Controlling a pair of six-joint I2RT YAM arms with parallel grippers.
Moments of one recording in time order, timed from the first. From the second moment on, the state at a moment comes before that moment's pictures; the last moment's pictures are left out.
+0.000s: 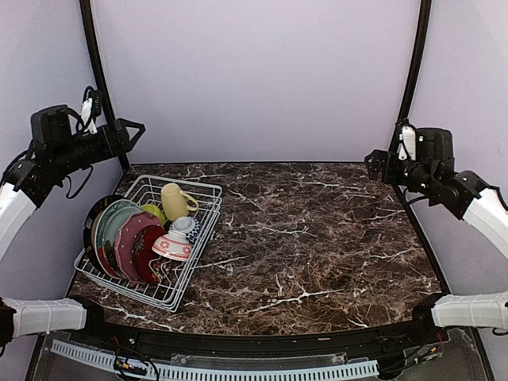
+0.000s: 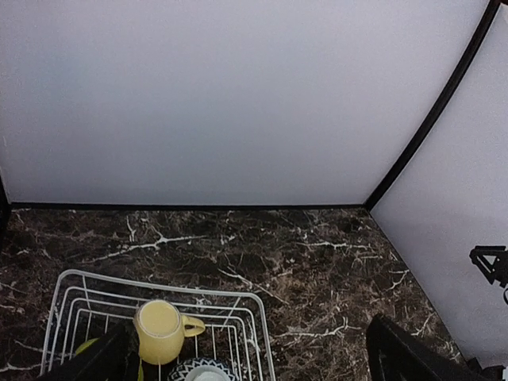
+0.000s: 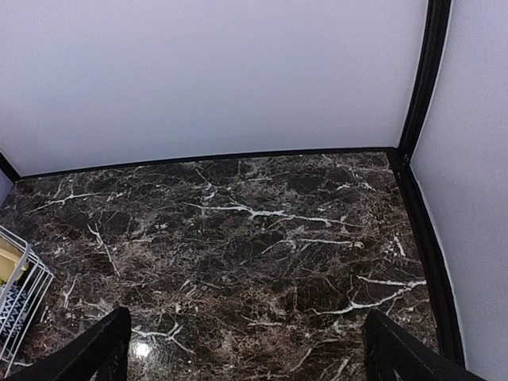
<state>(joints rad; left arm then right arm) -0.24 0.96 1.20 -0.41 0.18 -0.34 0.40 0.98 1.01 -0.42 0.24 0.24</state>
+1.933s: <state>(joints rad) -0.86 1.33 1.25 -1.17 -0.25 -1.50 0.43 1.24 0.89 -0.21 -0.16 0.27</state>
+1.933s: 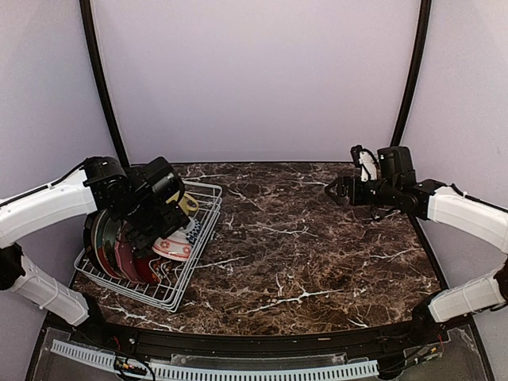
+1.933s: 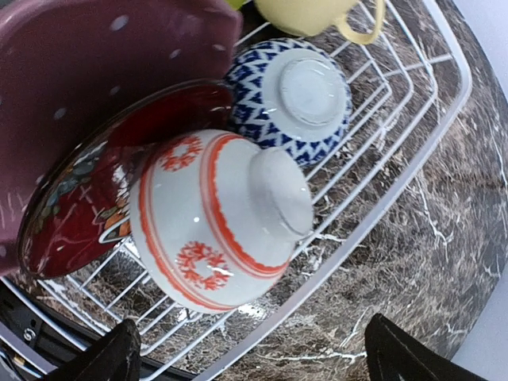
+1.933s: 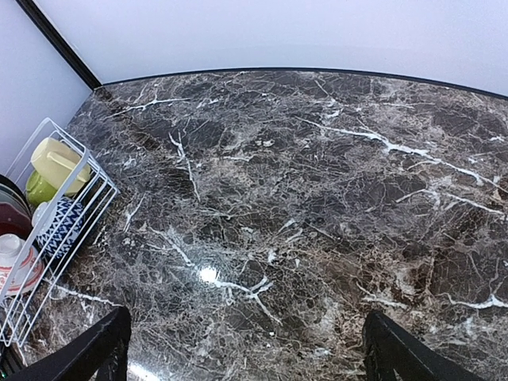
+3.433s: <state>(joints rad) -0.78 1.51 1.21 -1.12 -0.22 -1.97 0.43 1.15 0.80 -0.13 -0.15 0.26</state>
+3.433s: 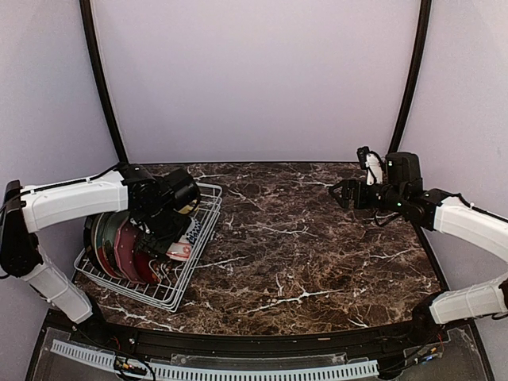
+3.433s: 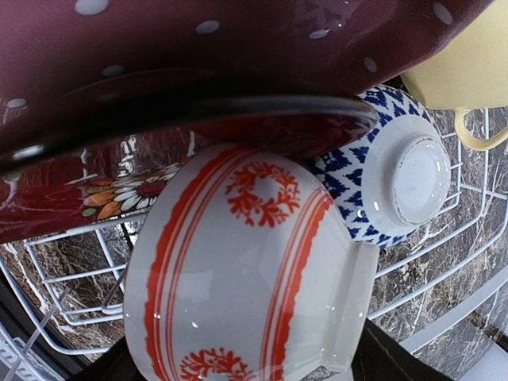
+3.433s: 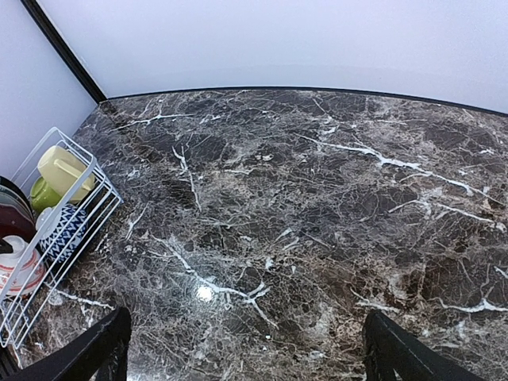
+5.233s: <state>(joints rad) -0.80 1.27 1.29 -0.79 -0.25 -1.39 0.53 1.45 0.98 -0.10 -0.32 0.40</state>
